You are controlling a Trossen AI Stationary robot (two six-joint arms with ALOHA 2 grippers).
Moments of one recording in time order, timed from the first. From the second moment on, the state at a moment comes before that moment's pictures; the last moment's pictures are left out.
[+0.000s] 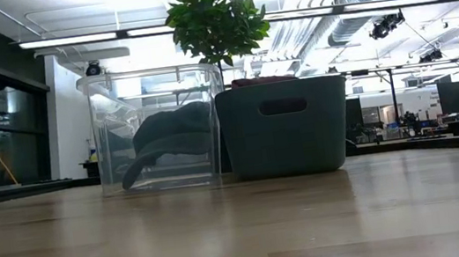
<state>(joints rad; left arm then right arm) -0.03 1.45 1.26 0.75 0.51 -0.48 0.12 1.14 1.07 0.78 -0.44 0.83</state>
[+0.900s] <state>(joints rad) -0.03 1.45 1.26 0.76 0.53 -0.49 0.06 1.16 1.07 0.78 -0.43 0.83</state>
